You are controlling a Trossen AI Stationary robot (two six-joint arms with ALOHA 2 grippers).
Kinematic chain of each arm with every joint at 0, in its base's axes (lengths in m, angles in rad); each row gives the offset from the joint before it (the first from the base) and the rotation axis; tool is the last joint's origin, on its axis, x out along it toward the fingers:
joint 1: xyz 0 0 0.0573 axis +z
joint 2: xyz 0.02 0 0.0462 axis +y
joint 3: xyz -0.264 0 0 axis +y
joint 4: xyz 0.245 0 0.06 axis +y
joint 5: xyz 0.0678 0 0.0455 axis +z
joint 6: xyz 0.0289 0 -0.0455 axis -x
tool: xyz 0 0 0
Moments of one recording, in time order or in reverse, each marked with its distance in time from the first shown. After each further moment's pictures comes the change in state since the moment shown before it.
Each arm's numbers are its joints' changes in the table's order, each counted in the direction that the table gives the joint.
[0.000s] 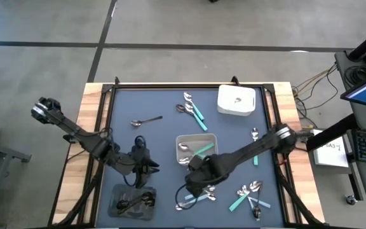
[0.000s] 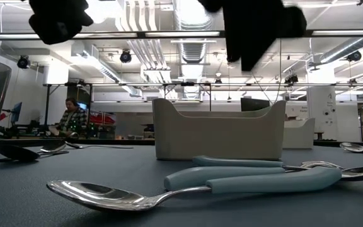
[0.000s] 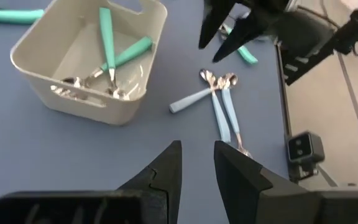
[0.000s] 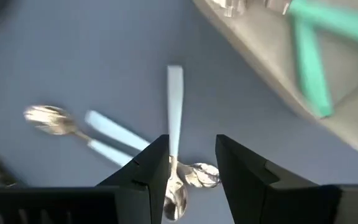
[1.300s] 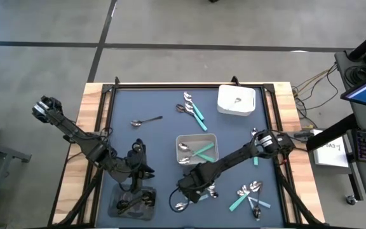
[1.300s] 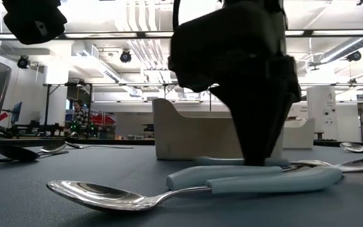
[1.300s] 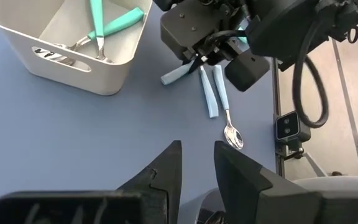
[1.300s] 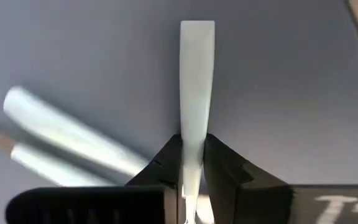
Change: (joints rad) left arm -0.078 0.000 0.002 0.052 0.005 0.116; right arm -0.022 0.187 0.026 -0.095 0.158 0.124
